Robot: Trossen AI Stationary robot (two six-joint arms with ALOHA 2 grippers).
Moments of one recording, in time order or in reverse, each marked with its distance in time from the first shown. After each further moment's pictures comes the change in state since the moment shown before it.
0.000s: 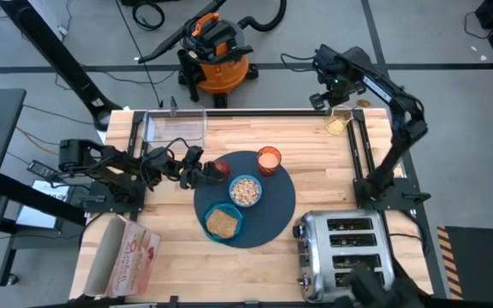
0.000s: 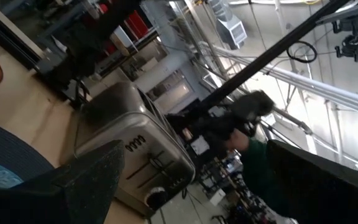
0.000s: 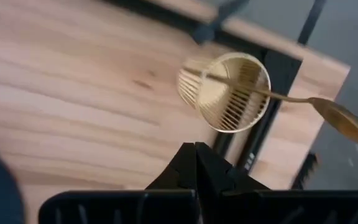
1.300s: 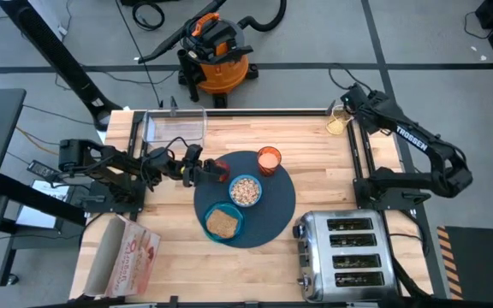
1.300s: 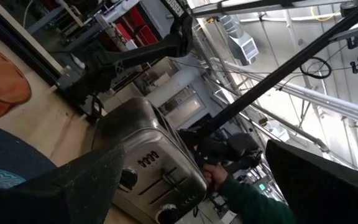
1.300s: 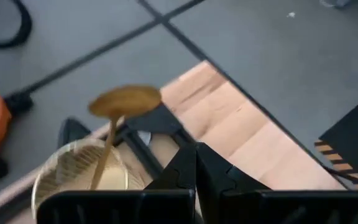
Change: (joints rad) left arm -0.003 0.000 0.000 -0.015 -0.098 0.014; right arm -0.046 -0.625 -0.838 0.556 0.561 0.811
